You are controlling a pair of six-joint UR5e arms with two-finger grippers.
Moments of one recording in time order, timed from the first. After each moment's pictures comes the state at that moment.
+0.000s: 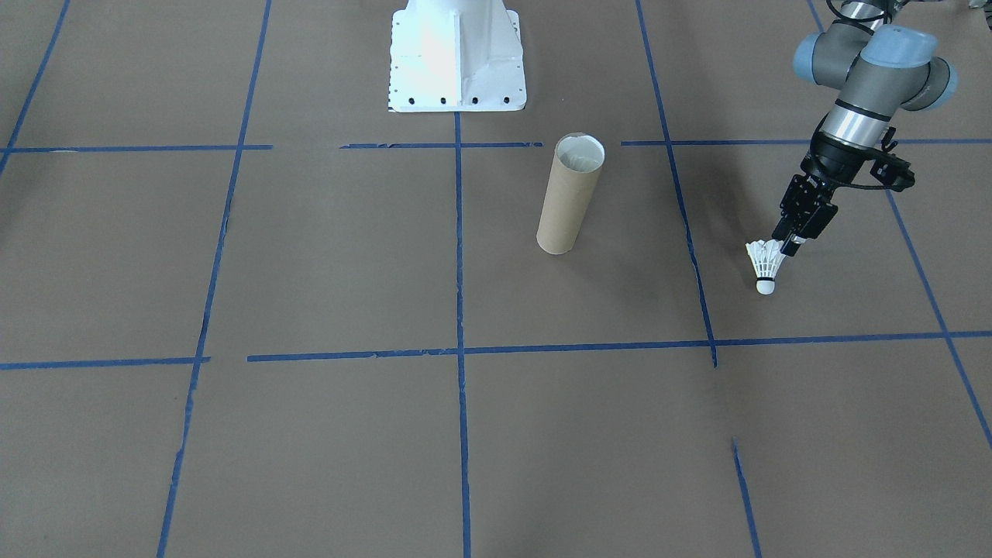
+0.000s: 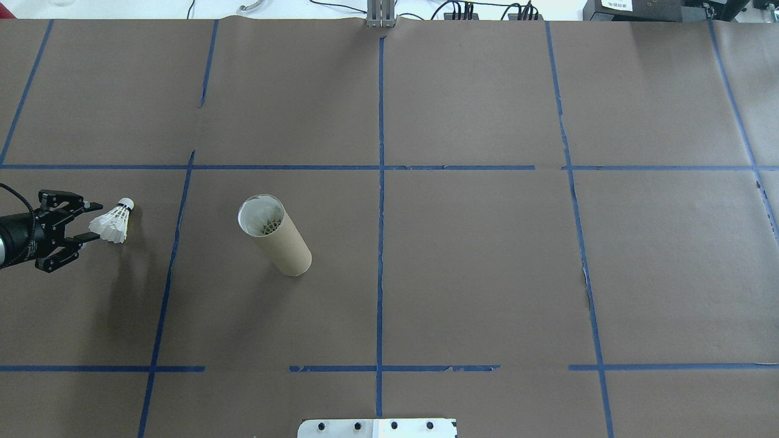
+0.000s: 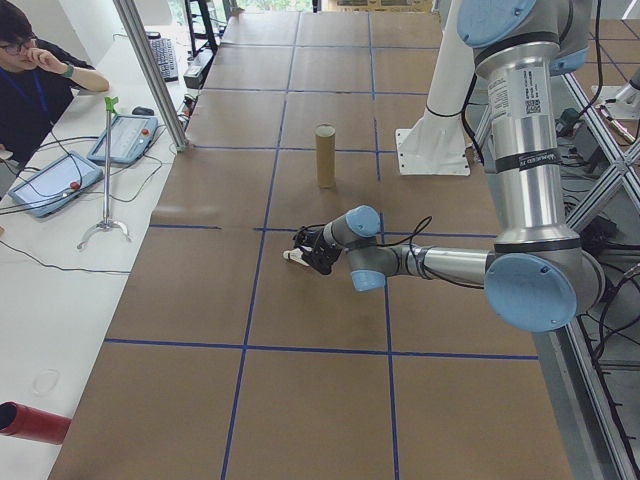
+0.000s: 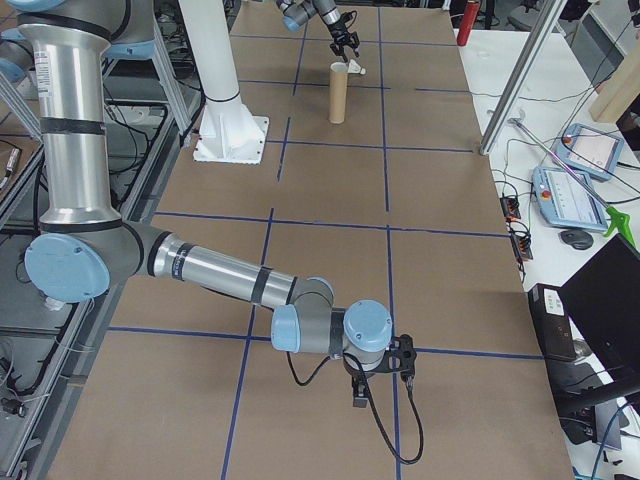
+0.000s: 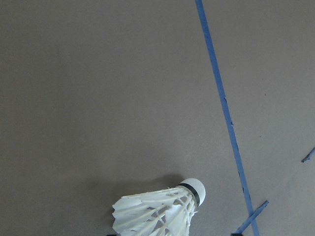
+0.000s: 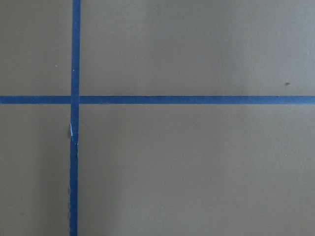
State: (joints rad) left arm -0.69 -1.38 -1.65 -2.85 -1.63 -2.40; right arm 1.62 -1.56 1.32 -1.31 2.33 -0.01
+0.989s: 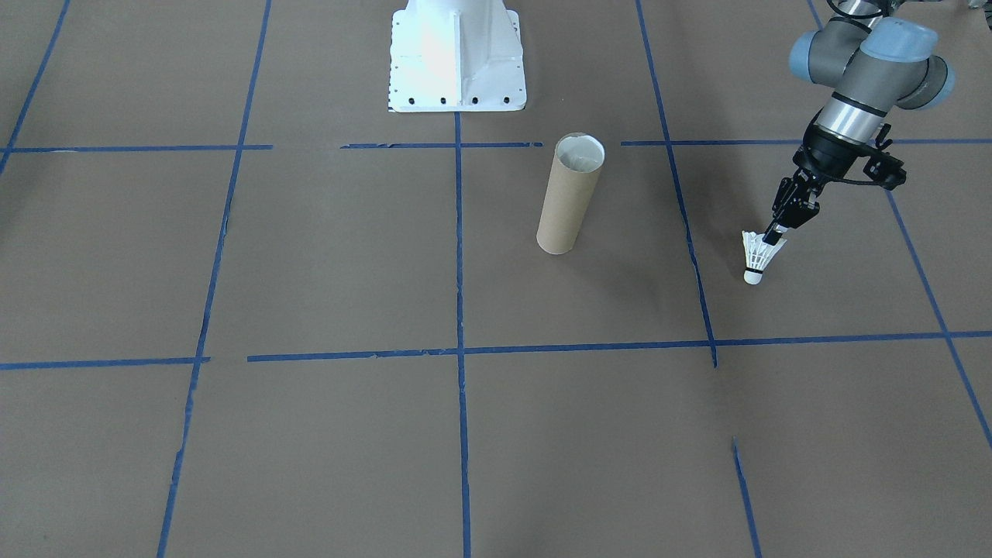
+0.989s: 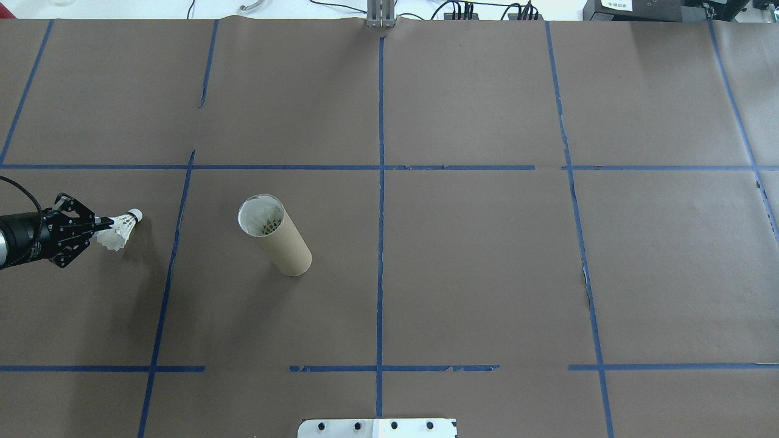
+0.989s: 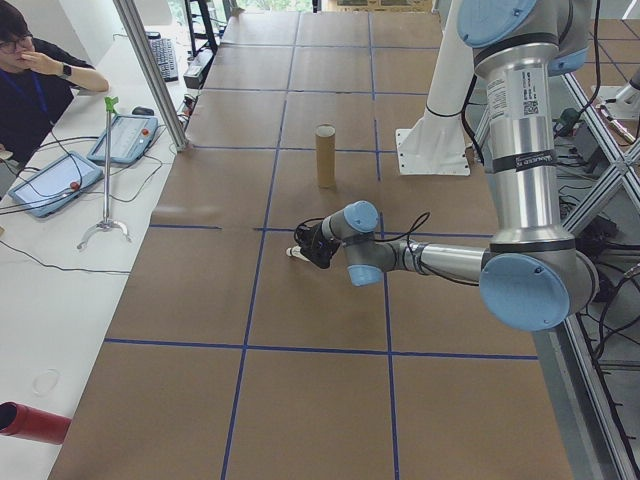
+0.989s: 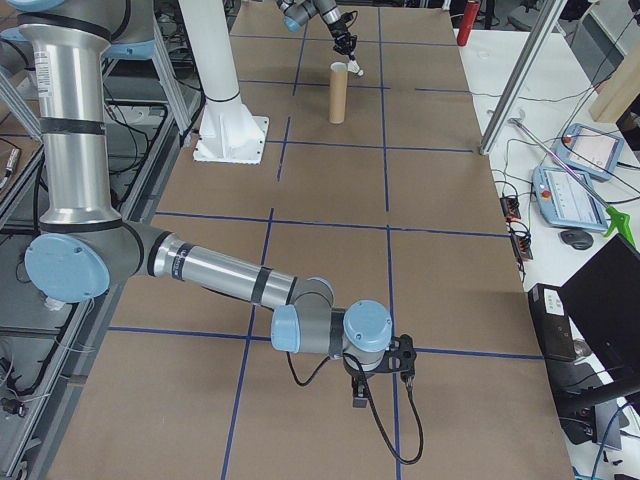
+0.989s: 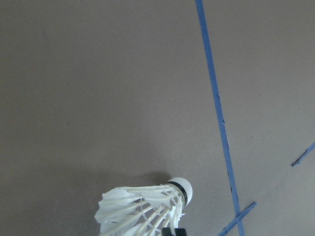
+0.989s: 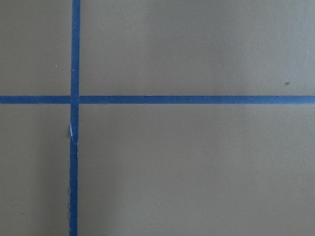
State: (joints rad) left arm -0.70 -1.39 -1.69 -2.85 -1.74 -2.30; right arm 1.62 -1.56 1.32 -1.31 2.33 -0.01
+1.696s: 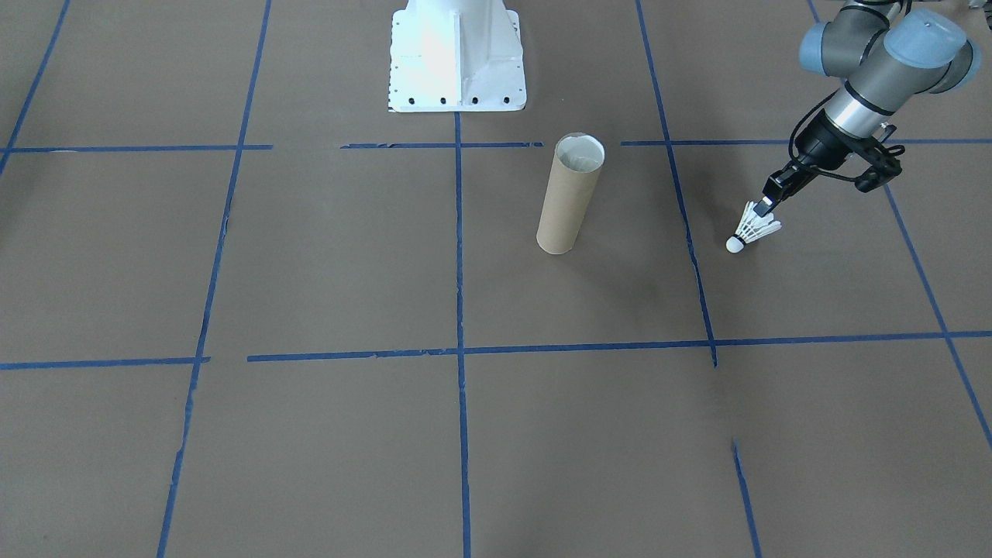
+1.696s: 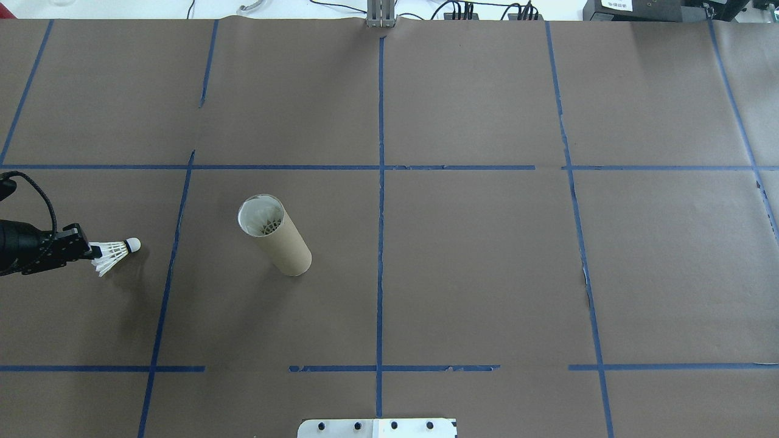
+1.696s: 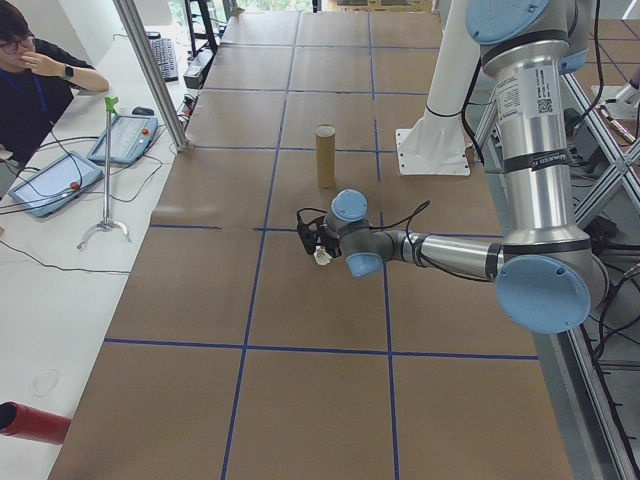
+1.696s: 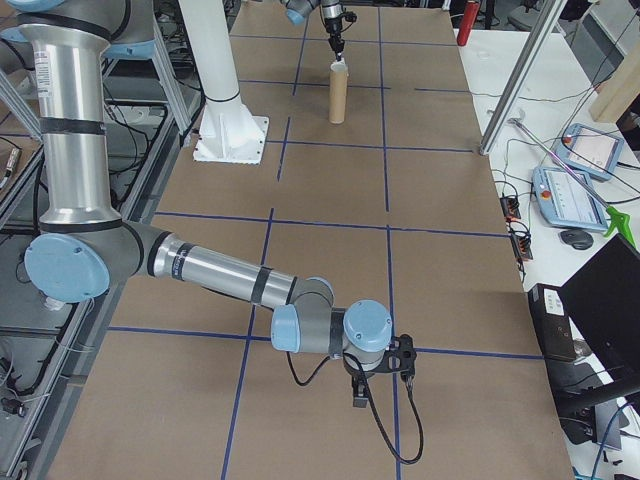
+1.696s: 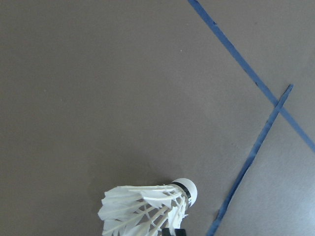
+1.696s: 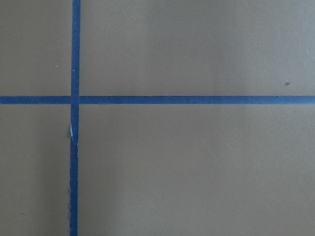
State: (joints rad) left arm -0.78 -1.36 -1.80 -2.54 -2.04 -1.53; right arm 1.62 -1.56 1.32 -1.31 2.33 -0.01
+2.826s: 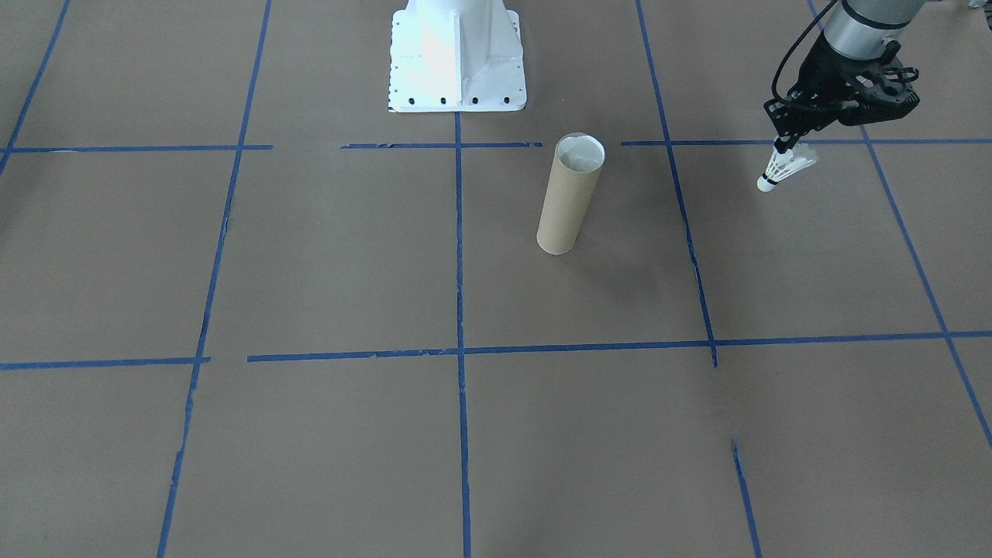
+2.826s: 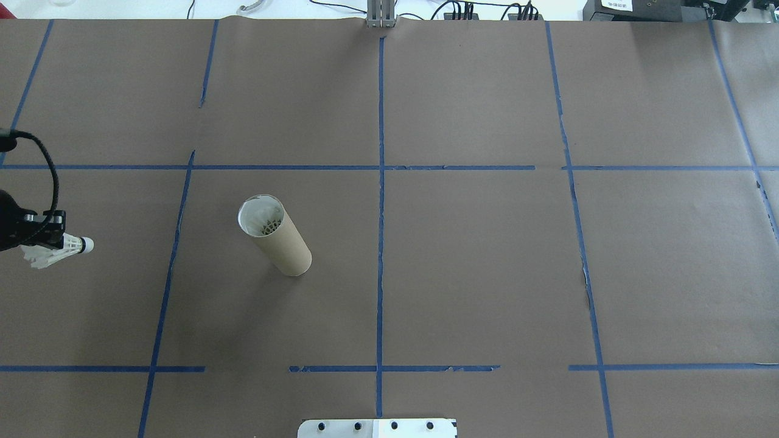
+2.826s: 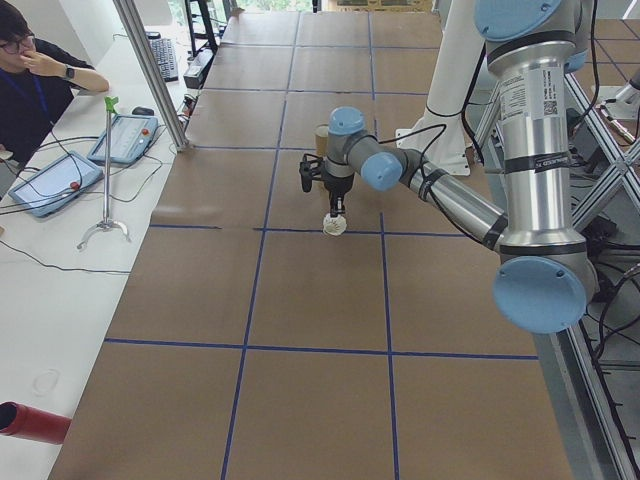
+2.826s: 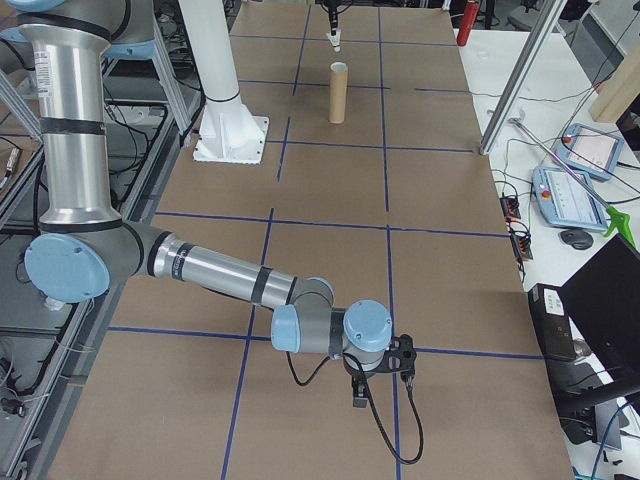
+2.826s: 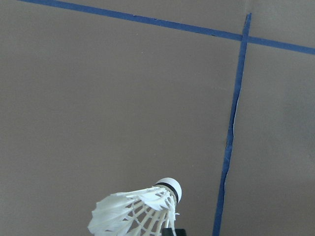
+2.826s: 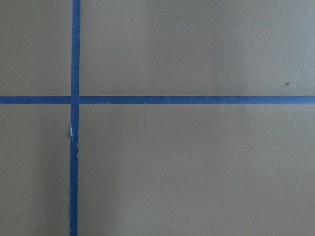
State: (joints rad) left arm -0.87 -1.53 -2.30 -1.47 -2.03 -1.04; right arm 1.62 -1.56 1.32 -1.31 2.33 -0.01
